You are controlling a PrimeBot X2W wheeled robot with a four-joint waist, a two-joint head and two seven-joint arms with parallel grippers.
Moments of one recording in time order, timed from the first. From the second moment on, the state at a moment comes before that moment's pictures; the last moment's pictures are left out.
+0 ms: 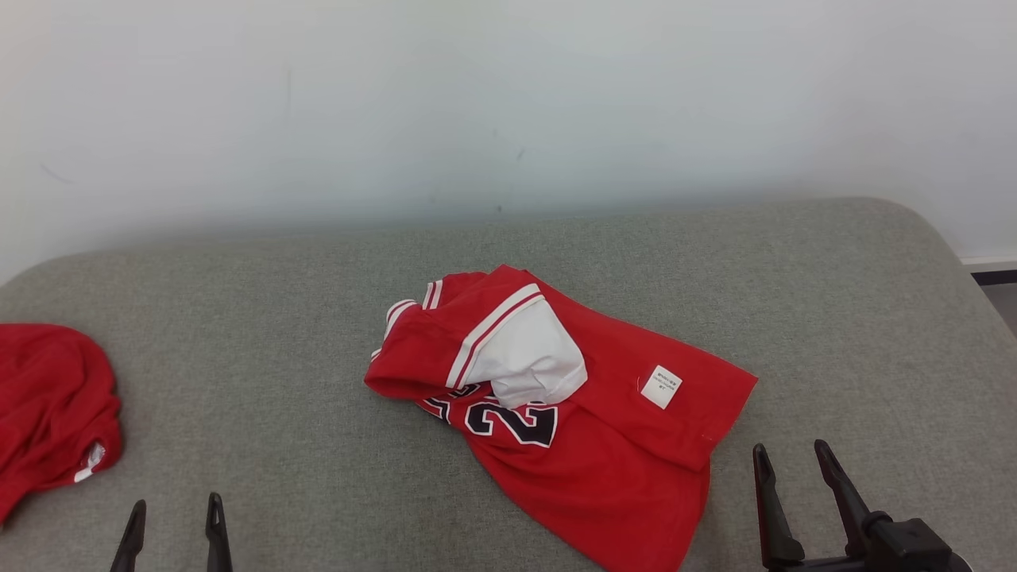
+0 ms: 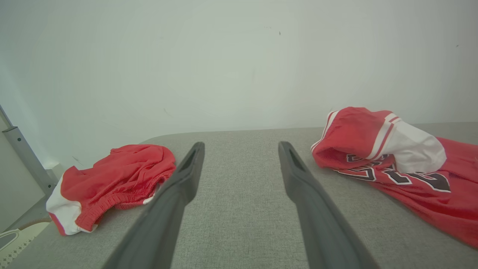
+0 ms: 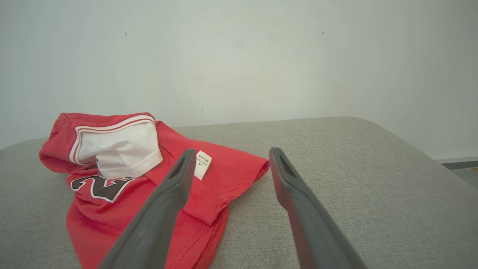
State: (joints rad) left arm 0.16 0.06 0.15 0.01 -0.05 -0.11 -0.26; right arm 0.05 -0.05 -0.02 0.19 0.10 0.13 -0.26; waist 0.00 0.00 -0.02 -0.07
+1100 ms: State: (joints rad) left arm -0.20 0.12 -0.03 0.20 -0.08 -0.13 -0.26; right arm -0.04 -0.05 0.02 0.19 0.14 0.13 -0.26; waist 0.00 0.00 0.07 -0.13
